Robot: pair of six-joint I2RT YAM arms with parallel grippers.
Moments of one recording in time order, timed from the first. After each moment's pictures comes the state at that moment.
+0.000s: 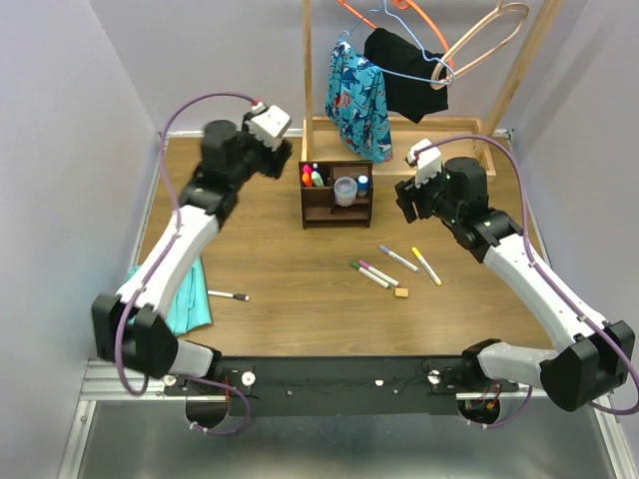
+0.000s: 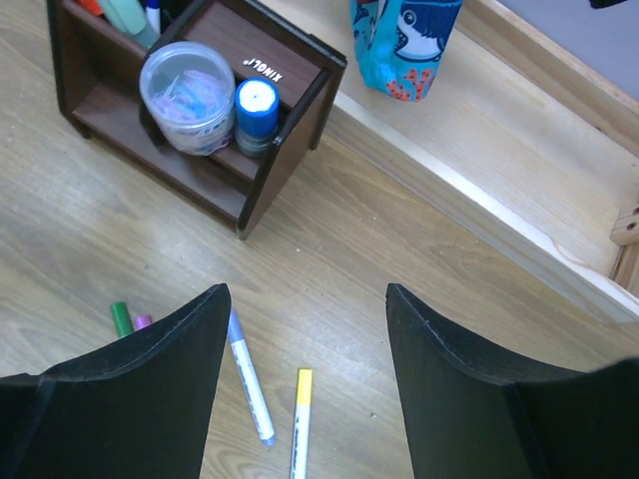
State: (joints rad) left arm -0.35 1.45 1.29 0.02 0.19 0.23; right arm 0.39 1.22 1.09 -0.30 -0.06 -0.27
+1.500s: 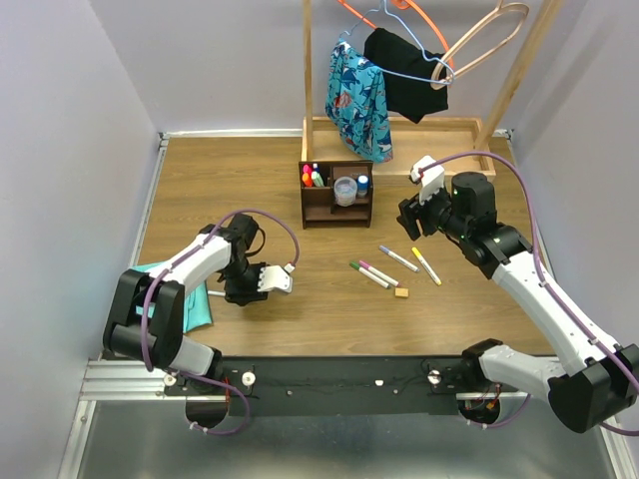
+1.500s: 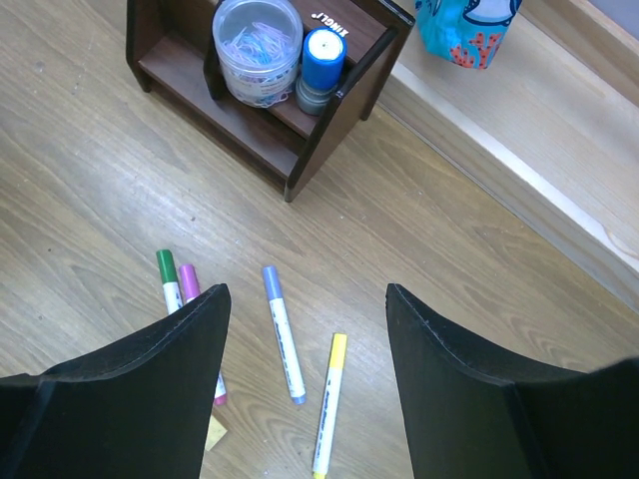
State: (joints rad) left arm -0.31 1.44 0.82 -0.95 0.29 1.32; right arm 0.39 1.09 0.99 -0.36 -0.17 -0.28
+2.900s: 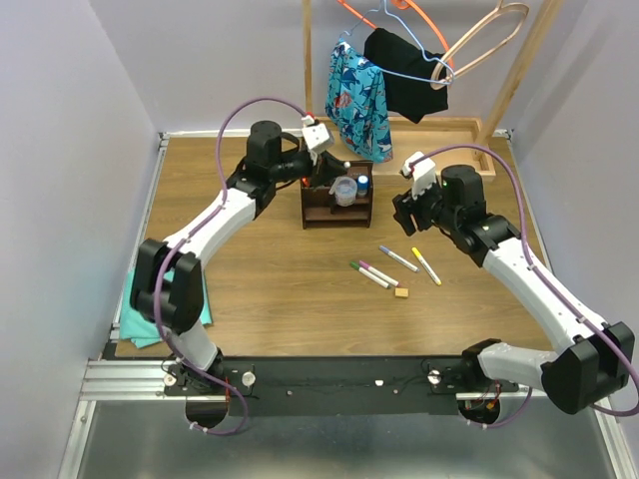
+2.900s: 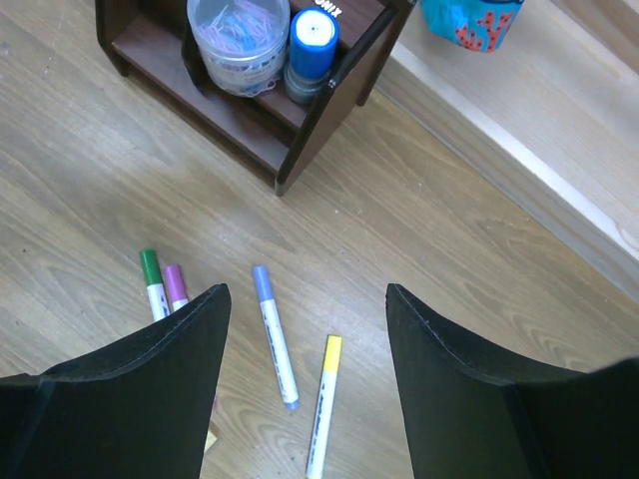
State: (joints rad) left arm -0.42 1.64 1.35 0.09 0.84 0.23; right arm 0.39 1.19 1.02 -0.36 -0.15 -0.29
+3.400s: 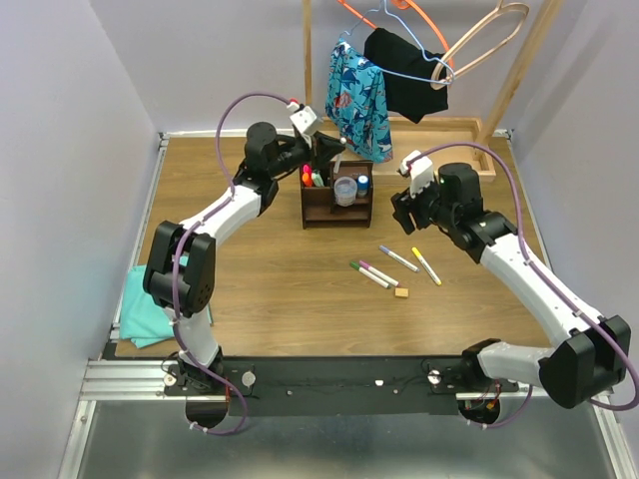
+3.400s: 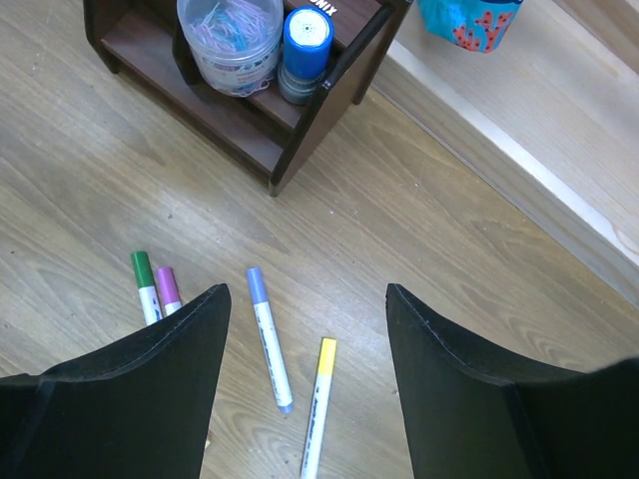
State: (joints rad) left arm -0.39 1.81 1.35 0.56 0.70 -0.06; right arm 0.39 1.22 1.04 -0.36 -0.14 -0.30
